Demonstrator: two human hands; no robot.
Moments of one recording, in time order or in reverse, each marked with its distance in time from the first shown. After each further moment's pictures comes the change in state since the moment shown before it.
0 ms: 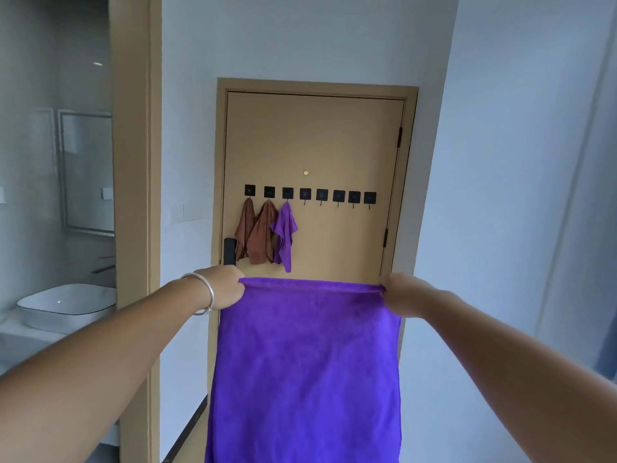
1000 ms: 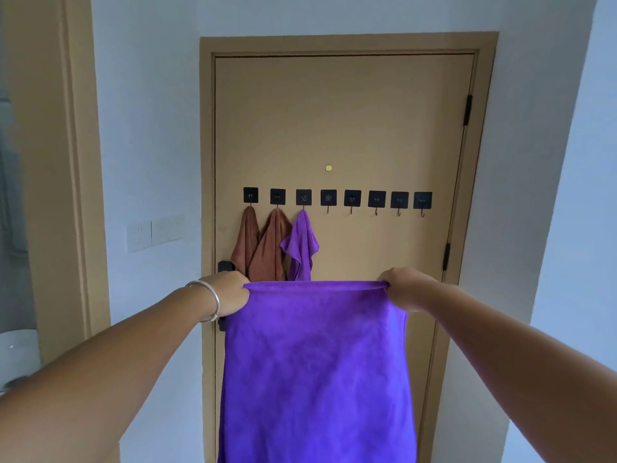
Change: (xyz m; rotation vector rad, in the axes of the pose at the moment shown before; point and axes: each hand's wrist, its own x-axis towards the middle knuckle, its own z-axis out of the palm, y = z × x) left_hand 0.410 -0.141 0.045 -0.039 -0.007 -0.009; right_hand 0.444 -0.031 0.079 0.049 -0.003 -0.020
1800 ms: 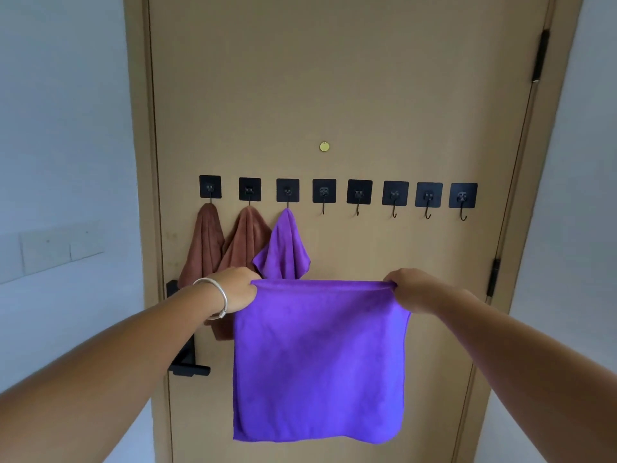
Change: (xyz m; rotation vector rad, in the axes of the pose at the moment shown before) left_hand 0.333 -0.016 0.063 -0.082 -0.023 0.110; right_hand 0.299 0.079 0.063 0.046 0.000 0.069
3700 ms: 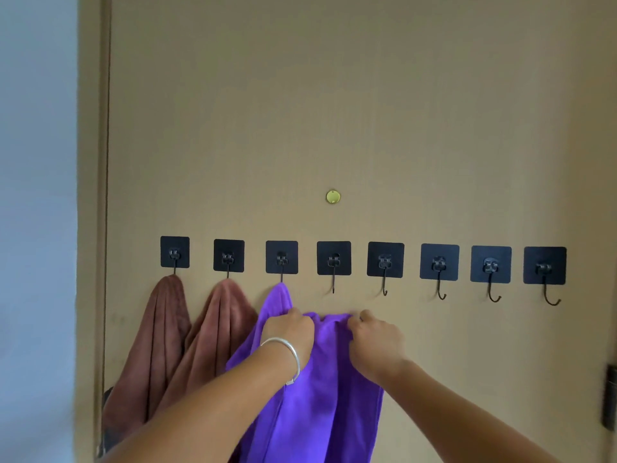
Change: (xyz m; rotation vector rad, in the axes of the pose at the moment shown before) left_hand 0.223 0.064 0.029 0.592 0.160 0.013; right_hand 0.226 -0.048 0.046 -0.194 0.422 -0.161
